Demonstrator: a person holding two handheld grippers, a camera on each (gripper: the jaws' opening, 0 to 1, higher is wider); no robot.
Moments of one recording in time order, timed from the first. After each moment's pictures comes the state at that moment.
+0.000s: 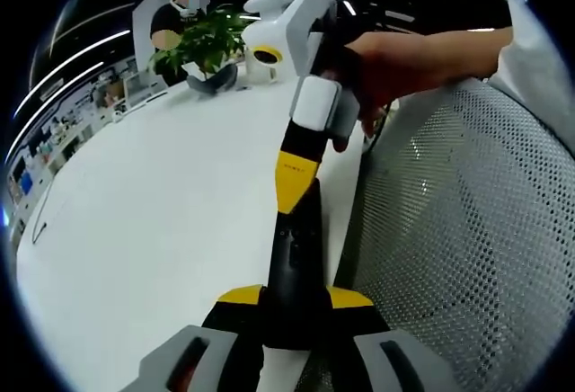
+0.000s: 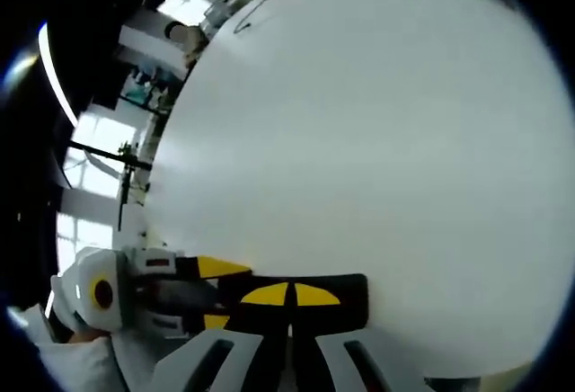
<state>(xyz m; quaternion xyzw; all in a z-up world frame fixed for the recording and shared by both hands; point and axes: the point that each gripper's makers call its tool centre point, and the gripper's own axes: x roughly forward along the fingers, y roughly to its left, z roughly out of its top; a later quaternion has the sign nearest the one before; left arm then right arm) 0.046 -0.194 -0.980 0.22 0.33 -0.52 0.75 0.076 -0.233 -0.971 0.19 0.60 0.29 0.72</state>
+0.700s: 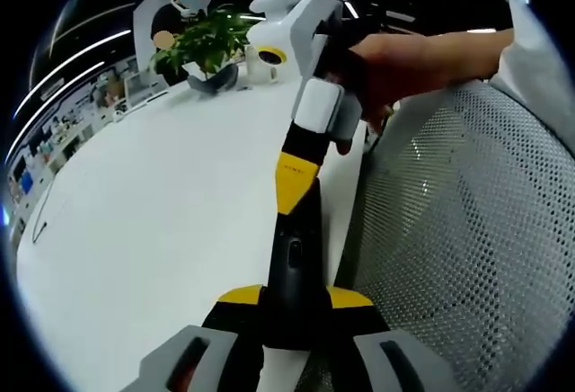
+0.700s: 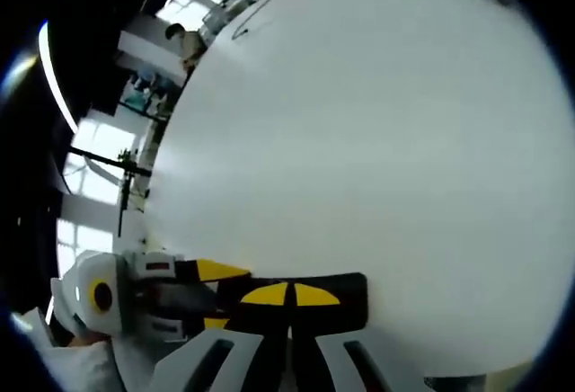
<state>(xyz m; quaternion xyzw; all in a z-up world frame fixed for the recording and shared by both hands) 0.046 -0.193 -0.979 0.22 0.33 -0.52 0.76 0.076 -0.233 -0.971 0.20 0.59 0.29 0.73</state>
